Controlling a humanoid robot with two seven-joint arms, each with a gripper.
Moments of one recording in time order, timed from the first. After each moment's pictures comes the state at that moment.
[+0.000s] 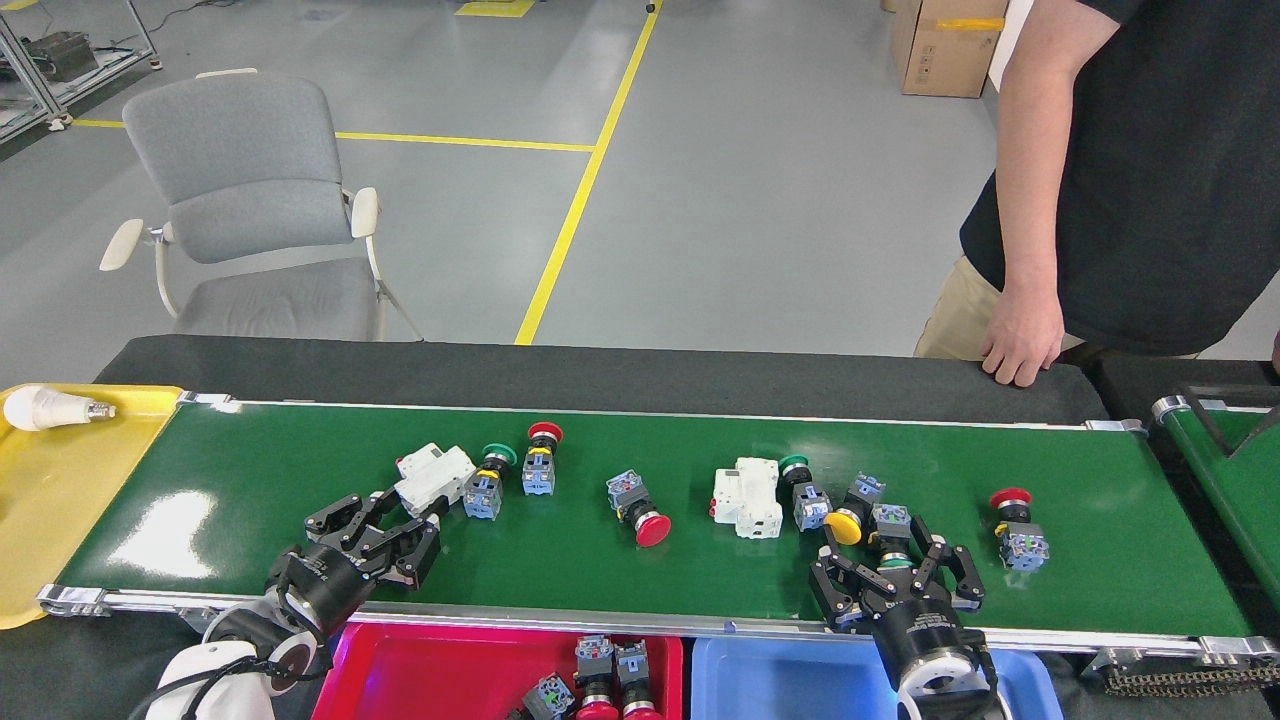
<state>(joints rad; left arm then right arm) -0.35 0.16 0.07 -0.99 -1.56 -0.63 -0.01 -0.10 -0.01 0.17 -1.37 1.42 0.08 0.06</state>
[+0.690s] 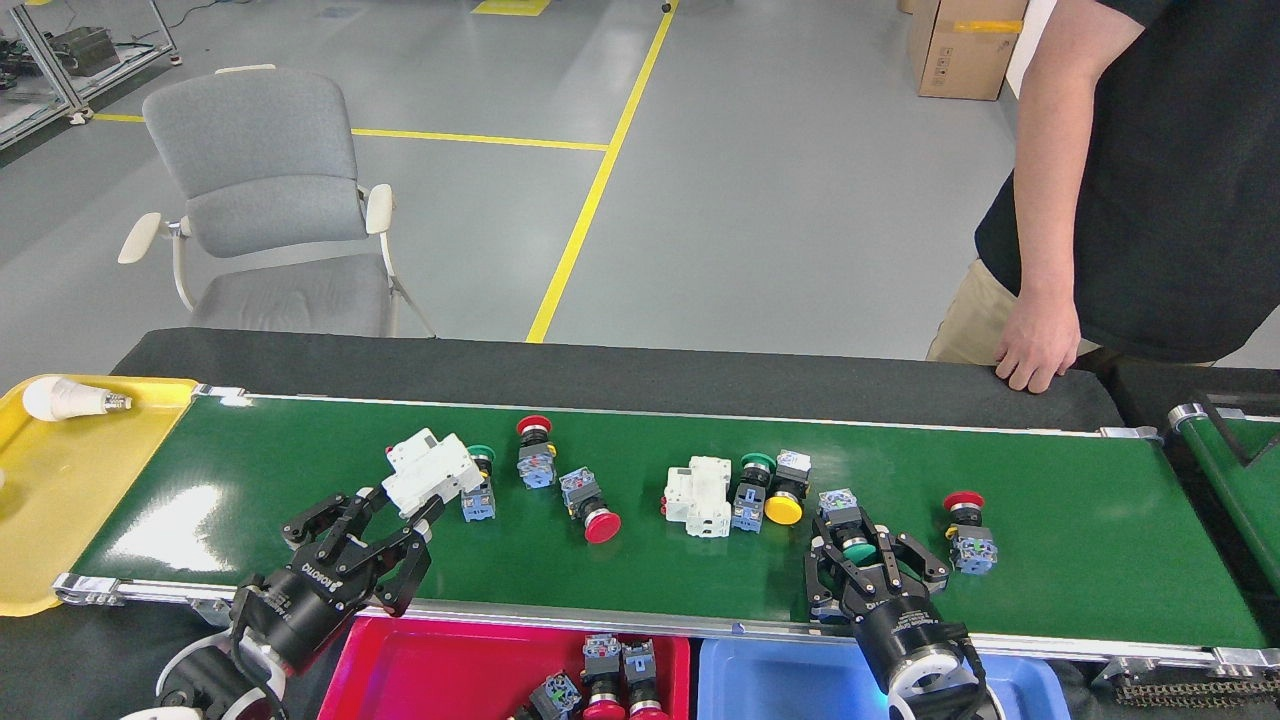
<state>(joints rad) -0.04 0.21 0.09 -1.54 -1.39 -0.67 -0.01 -0.04 -0.02 0.18 -1.52 1.40 -0.06 0.08</state>
